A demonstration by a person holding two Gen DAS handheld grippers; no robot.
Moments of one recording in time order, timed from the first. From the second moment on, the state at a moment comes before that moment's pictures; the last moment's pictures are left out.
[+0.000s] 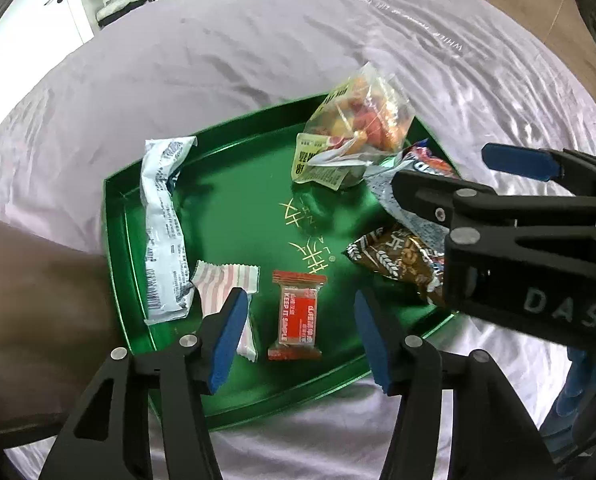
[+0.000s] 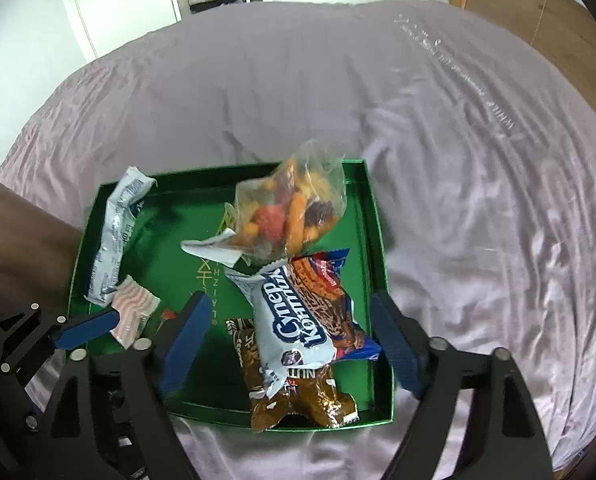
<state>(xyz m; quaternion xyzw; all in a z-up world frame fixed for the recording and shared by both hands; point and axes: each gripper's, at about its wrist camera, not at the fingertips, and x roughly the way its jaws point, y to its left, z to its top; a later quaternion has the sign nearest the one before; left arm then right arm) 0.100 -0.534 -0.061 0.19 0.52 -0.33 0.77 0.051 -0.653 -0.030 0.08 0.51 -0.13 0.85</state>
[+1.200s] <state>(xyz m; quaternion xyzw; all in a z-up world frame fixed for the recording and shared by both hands) 0.009 -0.420 0.118 0.18 0.40 -0.45 0.77 -0.077 -0.546 0.135 0.05 0.47 -0.26 0.84</state>
